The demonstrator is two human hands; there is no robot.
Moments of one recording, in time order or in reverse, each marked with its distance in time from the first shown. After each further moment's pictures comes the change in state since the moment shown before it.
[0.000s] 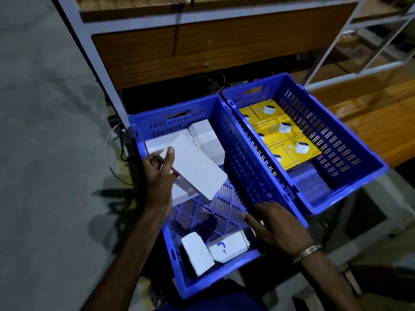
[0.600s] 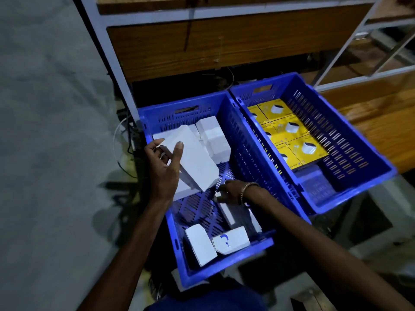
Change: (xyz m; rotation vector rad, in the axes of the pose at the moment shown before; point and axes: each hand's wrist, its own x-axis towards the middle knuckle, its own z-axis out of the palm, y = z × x) left_hand 0.003 -0.003 -0.010 0.289 -0.003 0.336; right_hand 0.152 -0.025 0.052 -0.320 -0.548 -0.082
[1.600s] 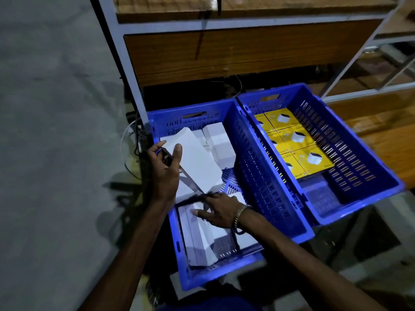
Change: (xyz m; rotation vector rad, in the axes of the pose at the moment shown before) left_hand 0.003 0.004 -0.002 -0.128 0.061 -0.103; right_hand -0.042 -0.059 0.012 0.179 0.156 -0.193
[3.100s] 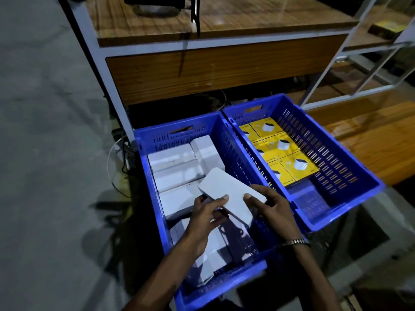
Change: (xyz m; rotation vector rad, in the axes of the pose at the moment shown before) left_hand -0.085 -0.022 0.043 -0.107 -0.437 -0.749; right_hand -0.094 0.045 -0.037 1.192 0.818 0.290
